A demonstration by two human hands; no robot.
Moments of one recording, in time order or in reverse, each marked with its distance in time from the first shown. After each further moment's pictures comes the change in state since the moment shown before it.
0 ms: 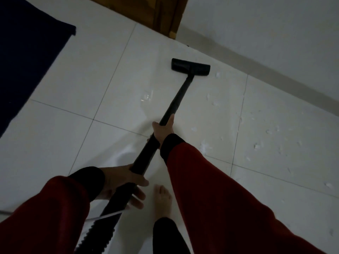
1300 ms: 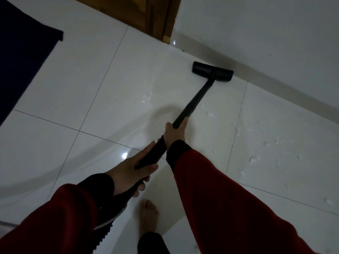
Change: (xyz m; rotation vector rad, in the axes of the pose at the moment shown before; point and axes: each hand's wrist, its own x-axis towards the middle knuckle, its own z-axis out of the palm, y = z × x) left_hand 0.044 0.102 0.034 -0.088 0.202 0.366; right_hand 0.037 -0.066 -0.076 0.005 0.208 0.013
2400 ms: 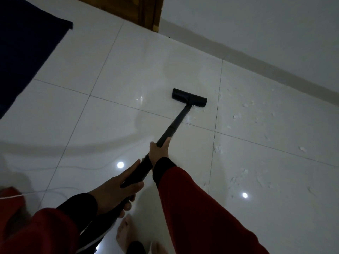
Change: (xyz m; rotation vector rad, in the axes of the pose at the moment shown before) left_hand -0.212 -0.273 0.065 0.132 -0.042 -0.002; right_hand -0.233 0.276 -0.037 -0.009 -0.078 0.042
